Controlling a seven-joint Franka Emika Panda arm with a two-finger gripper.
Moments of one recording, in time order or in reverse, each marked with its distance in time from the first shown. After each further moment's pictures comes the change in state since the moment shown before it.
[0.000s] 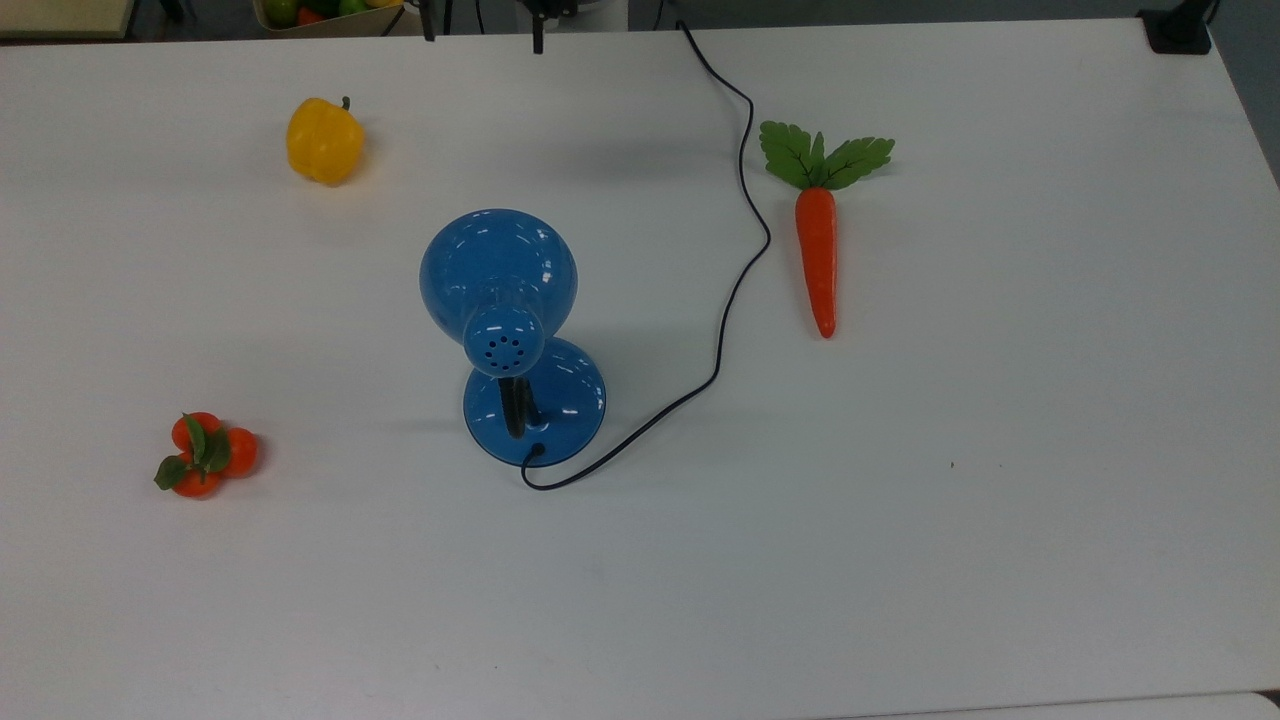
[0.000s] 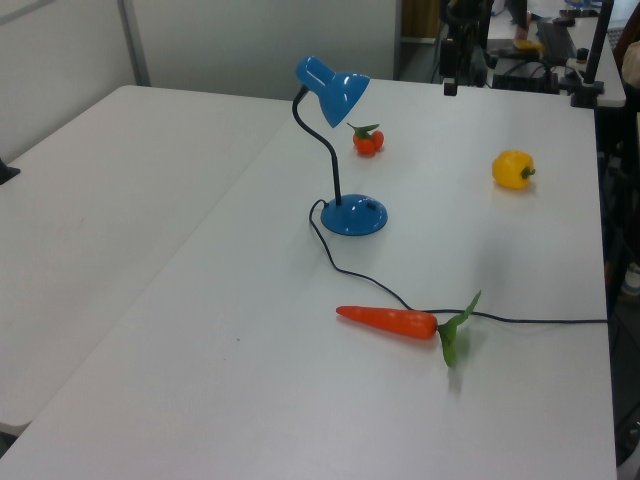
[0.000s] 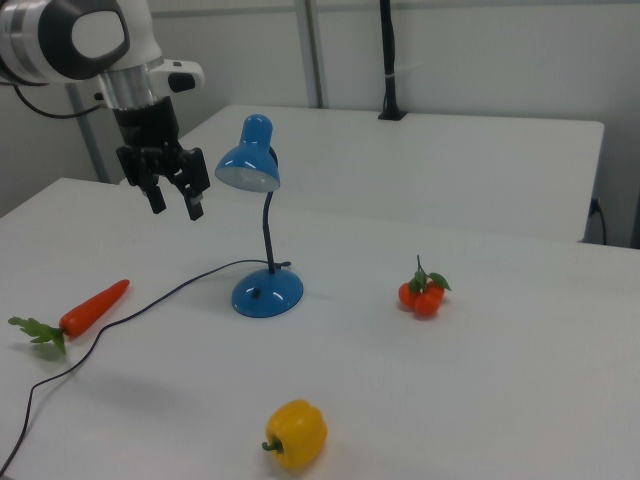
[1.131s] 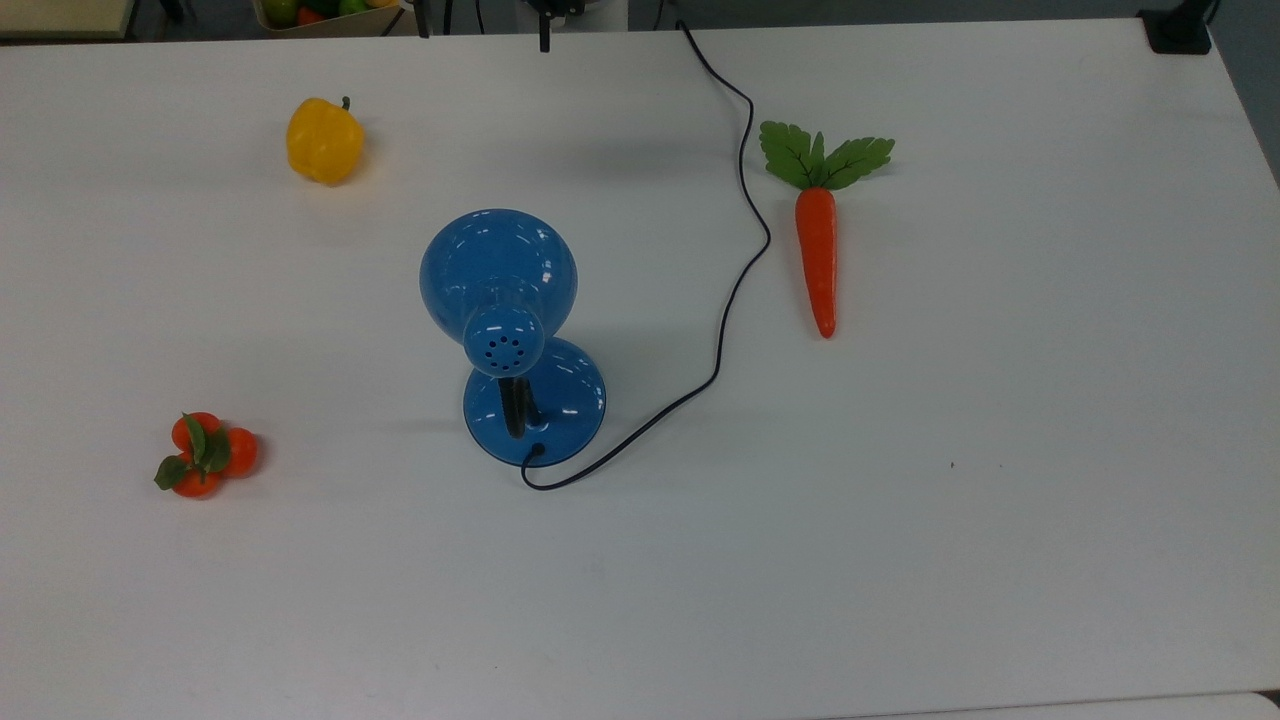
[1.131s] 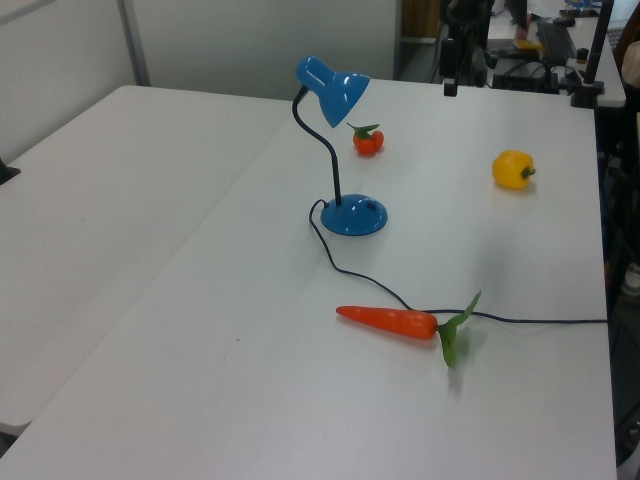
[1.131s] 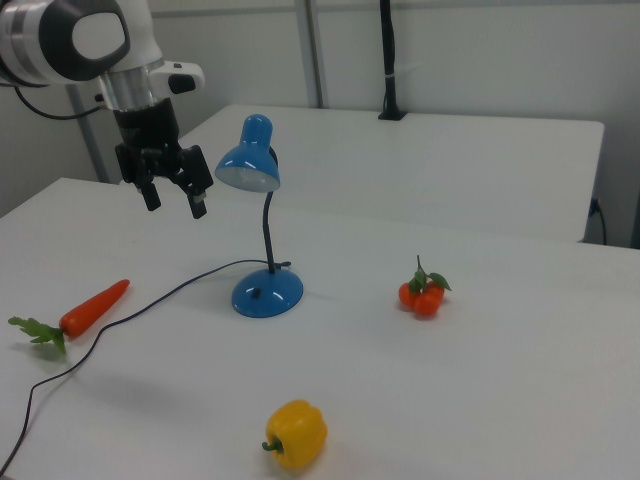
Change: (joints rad) arm 0.000 0.000 0.000 -0.004 0.000 0.000 0.004
